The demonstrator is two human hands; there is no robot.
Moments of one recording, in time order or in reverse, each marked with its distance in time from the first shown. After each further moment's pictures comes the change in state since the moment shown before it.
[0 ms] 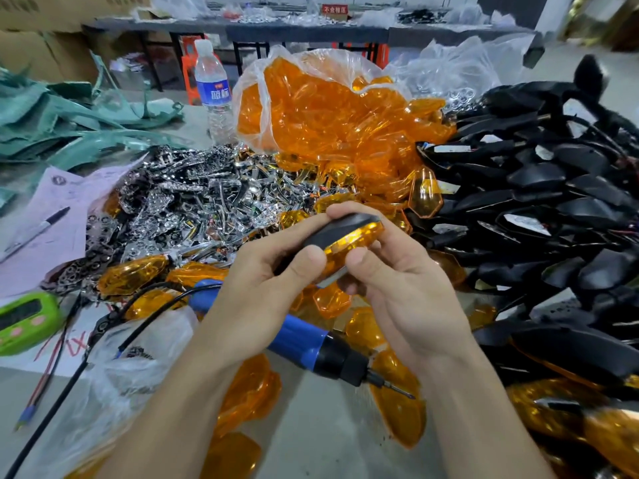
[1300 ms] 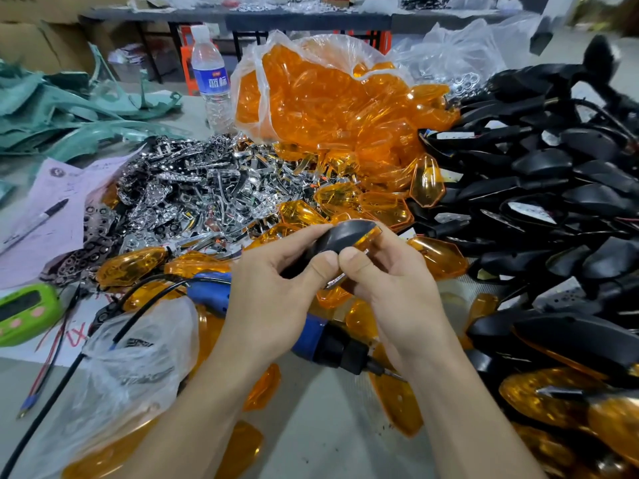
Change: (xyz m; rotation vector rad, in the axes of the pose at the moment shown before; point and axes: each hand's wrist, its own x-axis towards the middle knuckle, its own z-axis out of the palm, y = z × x) left_hand -0.010 -0.017 0.020 0.141 0.293 -0.160; right_hand -0.006 0.021 0.008 -0.166 0.199 0.063
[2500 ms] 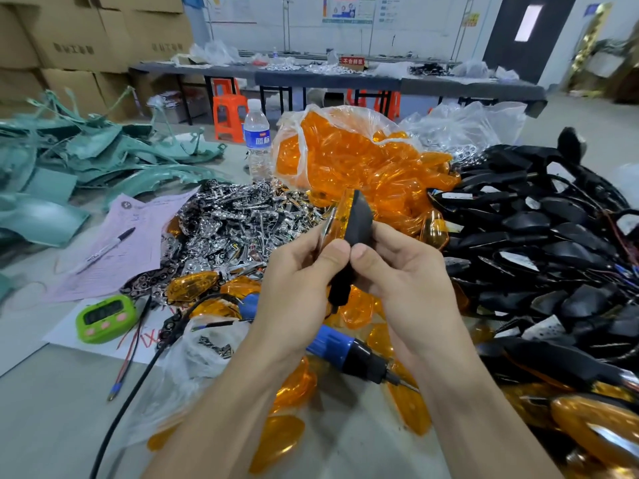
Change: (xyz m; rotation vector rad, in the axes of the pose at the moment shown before) left_hand -0.012 0.076 -0.021 -0.260 -0.010 -0.047; right_hand -0.011 -0.071 0.030 0.025 -0.015 -0.116
